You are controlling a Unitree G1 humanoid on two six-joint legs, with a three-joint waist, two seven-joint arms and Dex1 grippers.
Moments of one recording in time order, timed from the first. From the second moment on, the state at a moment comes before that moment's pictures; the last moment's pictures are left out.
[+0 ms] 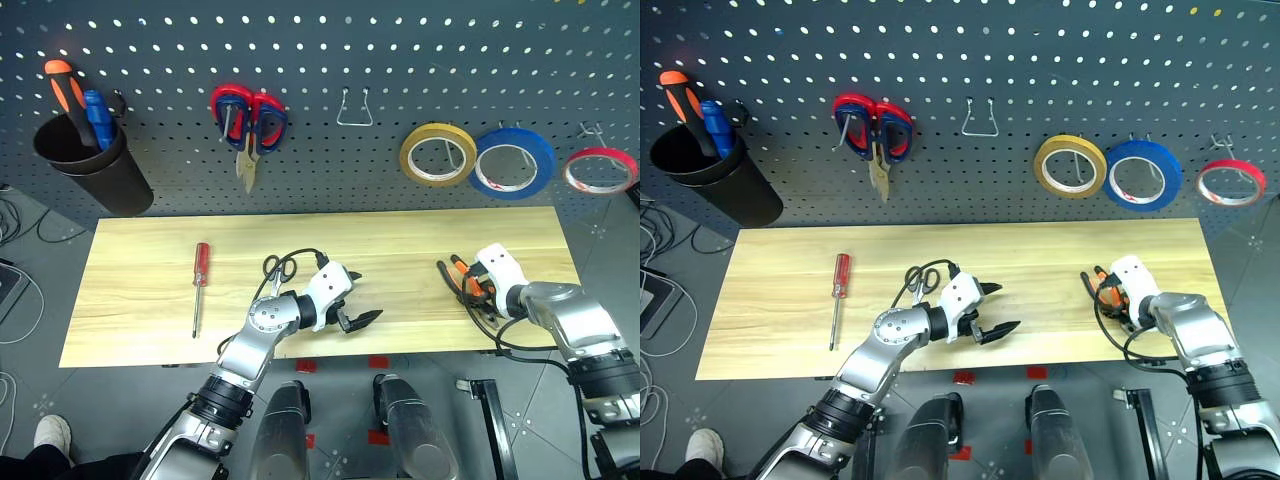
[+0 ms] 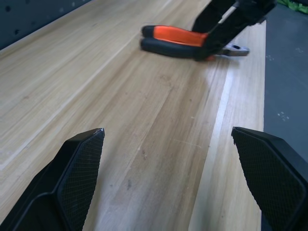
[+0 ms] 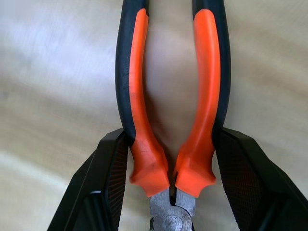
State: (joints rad) left arm -0.35 0.26 -0.30 0.11 -0.06 0.18 -0.80; right arm -0.40 -0.71 0.13 0.08 0.13 0.90 0.63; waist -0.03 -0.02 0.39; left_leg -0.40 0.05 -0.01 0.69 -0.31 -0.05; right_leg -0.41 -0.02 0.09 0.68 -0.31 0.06
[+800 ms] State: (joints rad) left arm -0.20 0.31 -0.21 -0.26 -0.21 0.36 -0.75; right arm -0.29 -0.72 0.05 -0.29 0.15 0.87 0.67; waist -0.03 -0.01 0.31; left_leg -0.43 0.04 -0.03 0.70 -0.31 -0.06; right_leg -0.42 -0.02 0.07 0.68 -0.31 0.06
